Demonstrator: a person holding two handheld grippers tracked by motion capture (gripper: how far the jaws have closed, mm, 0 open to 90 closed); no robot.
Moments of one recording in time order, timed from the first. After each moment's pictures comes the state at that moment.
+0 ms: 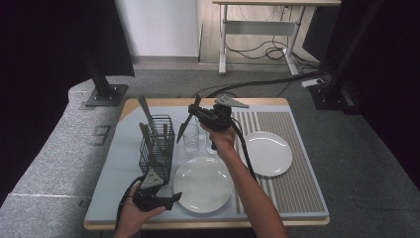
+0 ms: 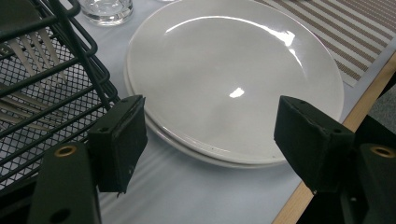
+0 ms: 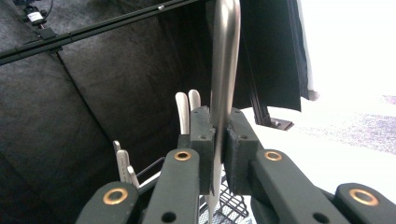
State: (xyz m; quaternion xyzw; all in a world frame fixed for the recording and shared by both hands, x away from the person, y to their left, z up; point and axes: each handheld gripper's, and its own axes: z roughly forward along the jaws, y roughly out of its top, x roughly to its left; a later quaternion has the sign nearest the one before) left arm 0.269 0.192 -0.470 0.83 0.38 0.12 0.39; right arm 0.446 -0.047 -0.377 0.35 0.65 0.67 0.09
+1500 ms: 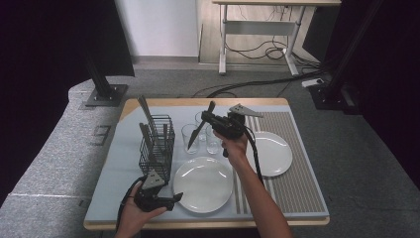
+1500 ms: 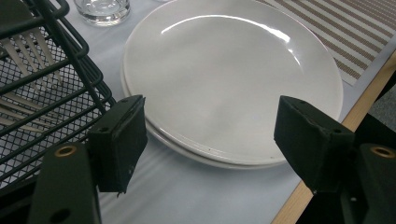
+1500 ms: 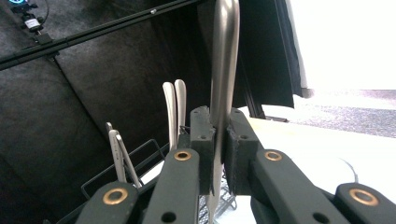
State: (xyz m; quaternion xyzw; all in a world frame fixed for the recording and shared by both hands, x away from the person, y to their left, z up) left arm 0.268 0.189 -0.470 0.83 0.38 0.12 0.39; right arm 0.434 -0.085 -0.396 0.36 0.64 0.67 0.09
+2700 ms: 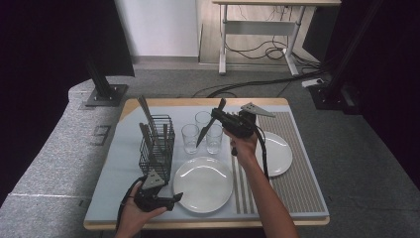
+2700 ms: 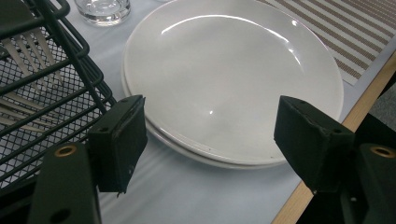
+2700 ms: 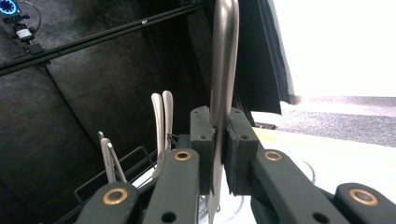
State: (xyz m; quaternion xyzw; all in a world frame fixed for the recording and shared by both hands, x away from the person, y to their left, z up) left arm 0.268 0.189 -0.470 0.83 0.38 0.12 0.39; right arm 0.430 -0.112 -0.388 0.37 0.62 0.68 0.11
